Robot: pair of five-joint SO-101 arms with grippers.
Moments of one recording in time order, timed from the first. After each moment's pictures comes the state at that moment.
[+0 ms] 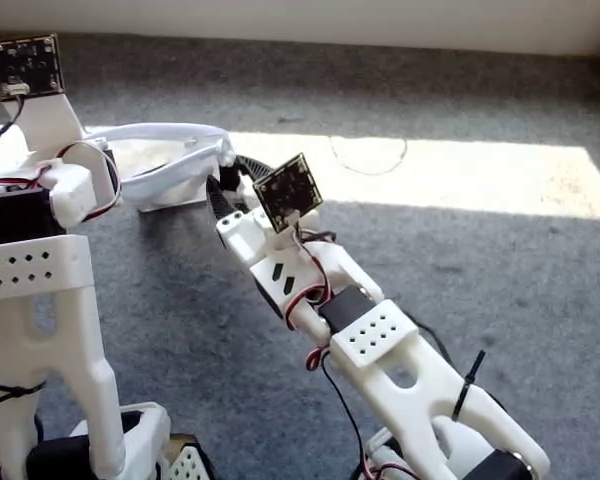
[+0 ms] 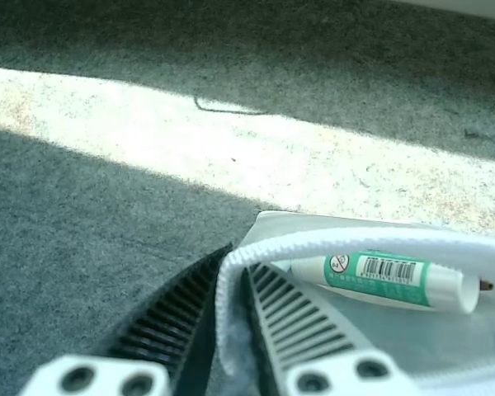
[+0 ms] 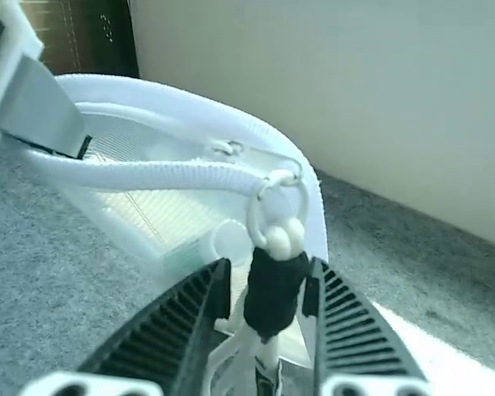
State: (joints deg) left arm -16.6 -23.3 10.6 70.9 7.3; right arm -41.4 -32.7 52.5 -4.4 3.6
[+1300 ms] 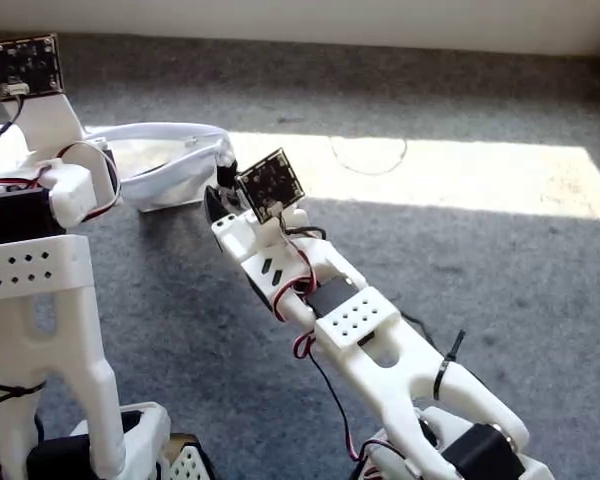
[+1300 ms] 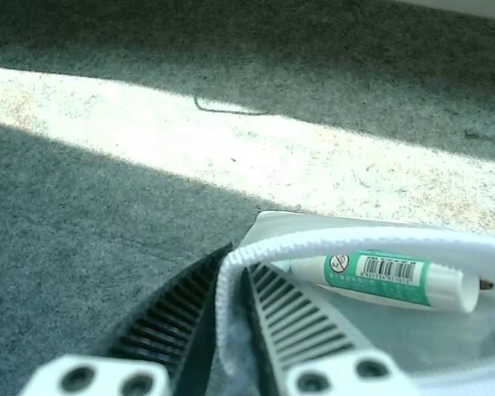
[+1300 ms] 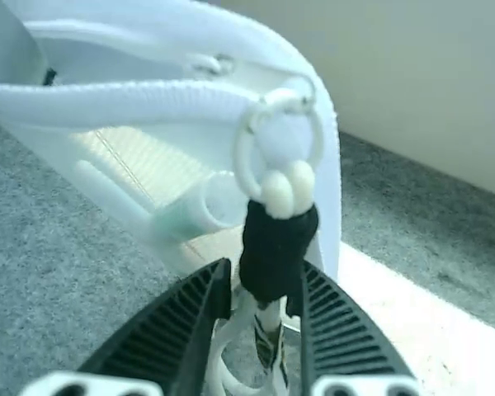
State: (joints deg) left arm -16.6 -23.3 10.6 70.9 7.3; right arm -41.4 -24.7 49.9 -4.4 3.1
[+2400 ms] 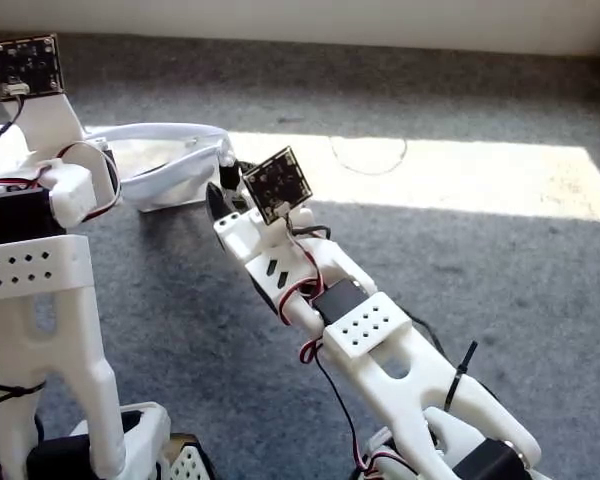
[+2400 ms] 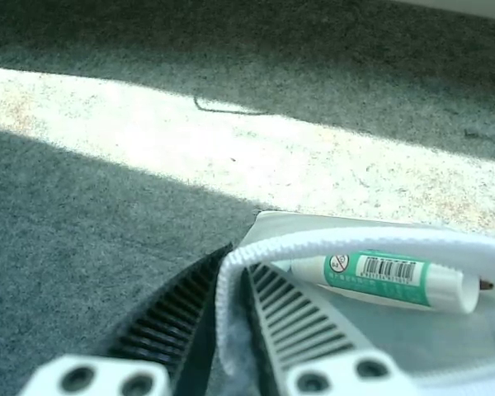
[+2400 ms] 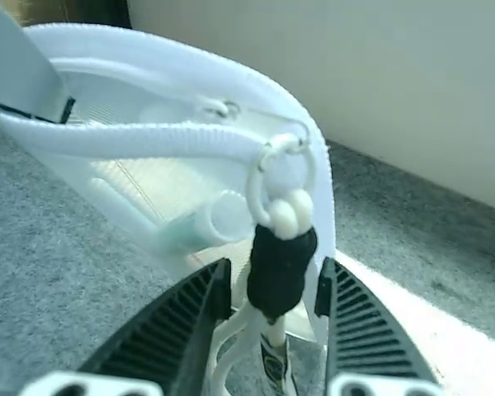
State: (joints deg) left arm -16.6 -23.3 10.6 70.9 7.3; right arm -41.1 -28.8 49.8 -0.7 3.1
